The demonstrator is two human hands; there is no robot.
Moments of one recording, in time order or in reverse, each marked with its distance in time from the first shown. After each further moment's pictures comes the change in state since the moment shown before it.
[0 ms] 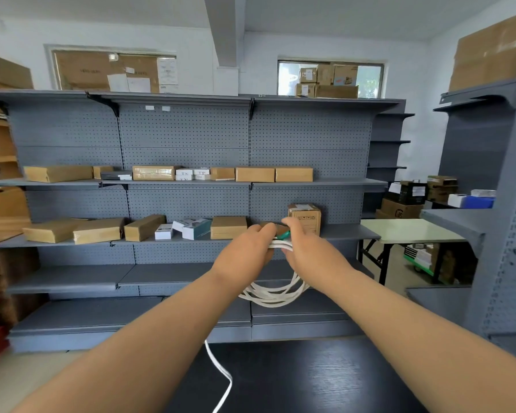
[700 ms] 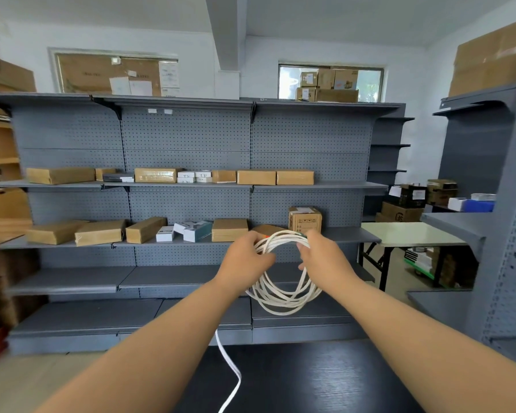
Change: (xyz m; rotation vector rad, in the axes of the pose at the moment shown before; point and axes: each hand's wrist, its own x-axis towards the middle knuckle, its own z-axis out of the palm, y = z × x) left_hand -0.009 -0.004 0.003 -0.605 0.062 -0.352; right_hand 0.001 0.008 0.007 0.214 0.049 0.283
